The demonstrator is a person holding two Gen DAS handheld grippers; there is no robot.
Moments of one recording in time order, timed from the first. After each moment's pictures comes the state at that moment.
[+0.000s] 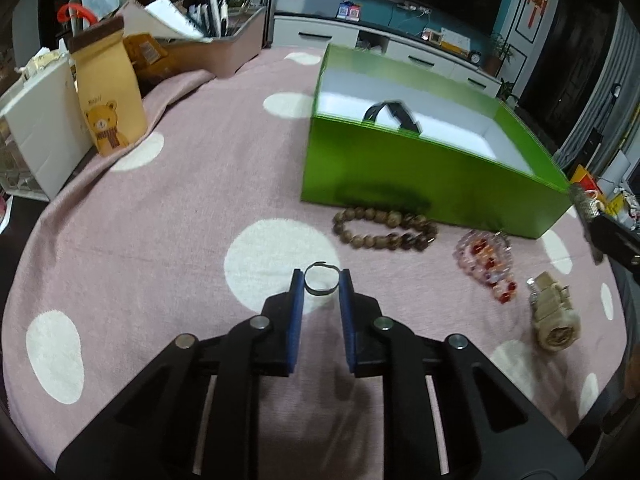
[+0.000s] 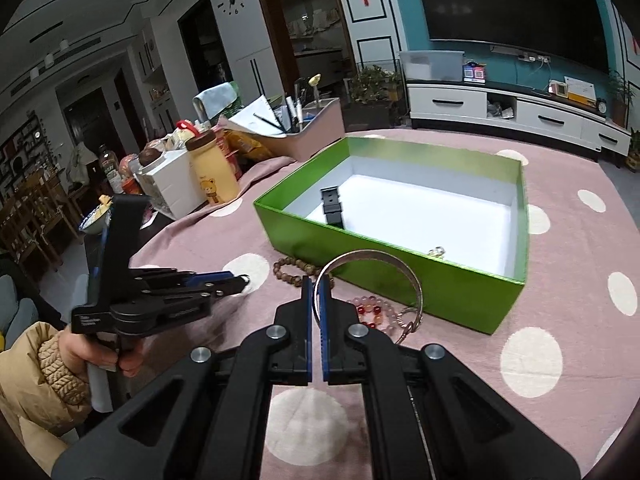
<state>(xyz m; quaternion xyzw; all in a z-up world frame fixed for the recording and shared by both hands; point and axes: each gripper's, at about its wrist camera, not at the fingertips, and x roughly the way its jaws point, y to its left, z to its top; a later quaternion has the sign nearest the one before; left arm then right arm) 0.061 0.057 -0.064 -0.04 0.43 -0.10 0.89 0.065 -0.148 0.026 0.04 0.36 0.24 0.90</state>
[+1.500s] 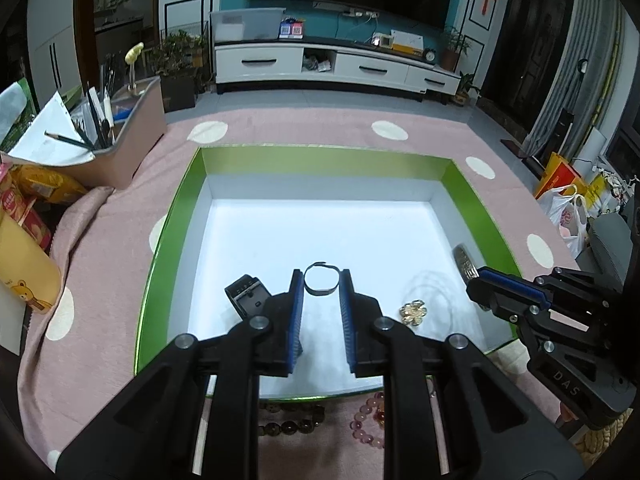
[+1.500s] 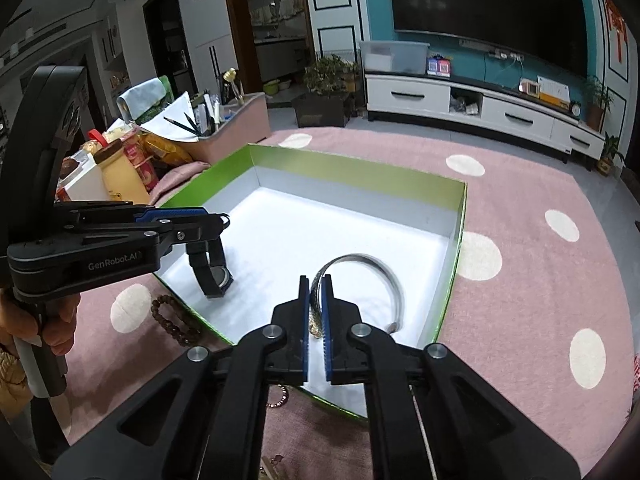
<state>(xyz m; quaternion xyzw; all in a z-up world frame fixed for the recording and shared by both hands) 0.173 -0.046 -0.011 0.00 0.41 -0.16 0.90 0.166 -0.201 0.005 0.01 0.39 0.17 0.91</state>
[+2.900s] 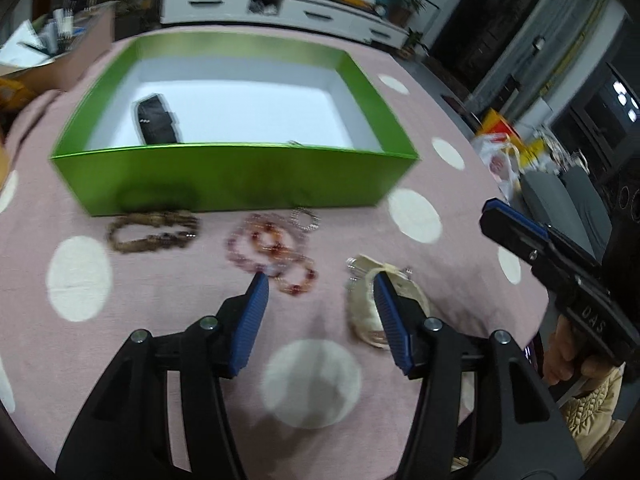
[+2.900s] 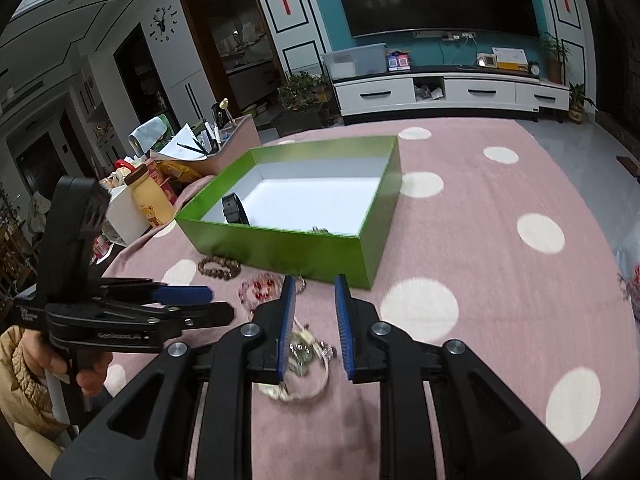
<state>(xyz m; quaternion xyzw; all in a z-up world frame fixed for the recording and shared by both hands) 0.056 -0.067 -0.037 -0.03 0.50 -0.28 0.82 0.030 -0.244 0.028 0.10 0.37 0.13 0.91</state>
